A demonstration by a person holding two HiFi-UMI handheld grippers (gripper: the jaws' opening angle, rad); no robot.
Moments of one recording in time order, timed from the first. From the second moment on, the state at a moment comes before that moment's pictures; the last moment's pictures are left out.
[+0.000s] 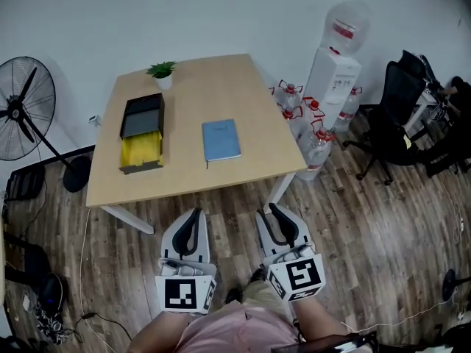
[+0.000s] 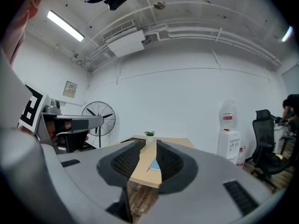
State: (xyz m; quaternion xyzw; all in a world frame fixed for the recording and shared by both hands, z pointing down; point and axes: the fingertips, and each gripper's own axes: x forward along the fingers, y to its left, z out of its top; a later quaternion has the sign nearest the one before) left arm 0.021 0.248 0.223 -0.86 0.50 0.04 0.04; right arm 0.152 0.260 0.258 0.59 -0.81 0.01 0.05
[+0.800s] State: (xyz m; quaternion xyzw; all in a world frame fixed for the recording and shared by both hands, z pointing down) left arm 0.090 0.085 0.246 -0.85 0.53 -0.02 0.03; right arm 0.214 0.083 0.284 0.55 -0.83 0.04 0.05
